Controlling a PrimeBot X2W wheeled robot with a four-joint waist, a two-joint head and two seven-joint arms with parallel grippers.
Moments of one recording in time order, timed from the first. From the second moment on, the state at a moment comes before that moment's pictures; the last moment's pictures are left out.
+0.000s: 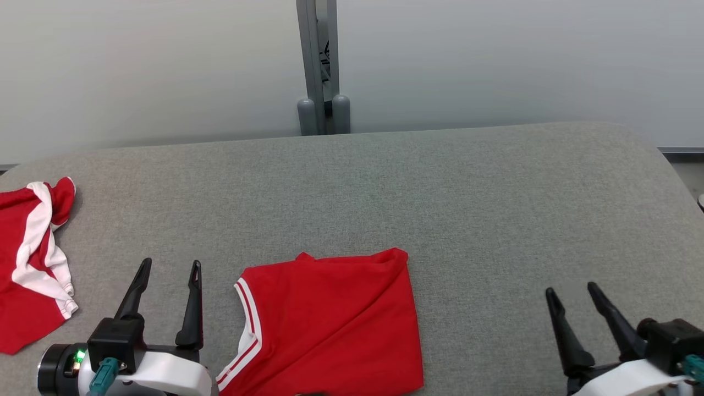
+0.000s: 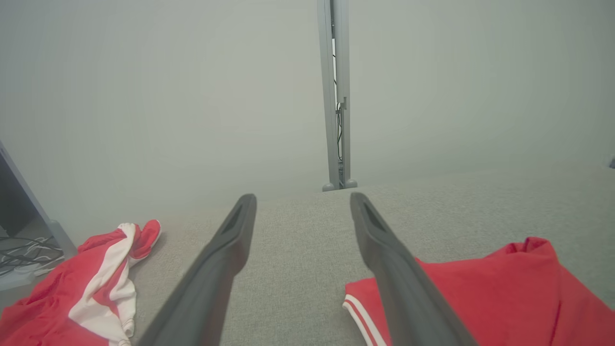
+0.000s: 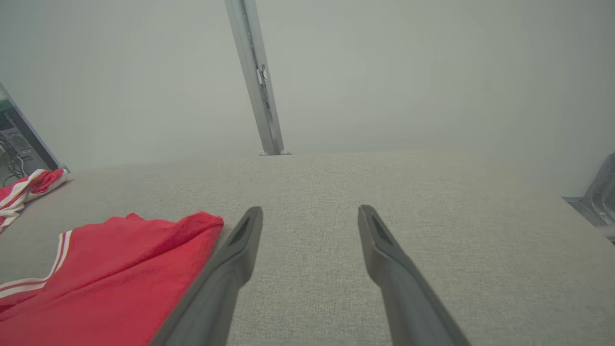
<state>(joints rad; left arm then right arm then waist) 0.01 0.29 -0.23 0.05 -0.28 0.20 -0.18 0.11 -0.12 0.03 -0.04 0.27 0.13 -0.02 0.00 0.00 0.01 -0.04</state>
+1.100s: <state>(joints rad) -0.09 0.26 -0.27 0.12 -0.30 0.18 -0.23 -0.22 -0.09 0.49 0.54 0.54 0.13 -0.06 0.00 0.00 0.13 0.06</state>
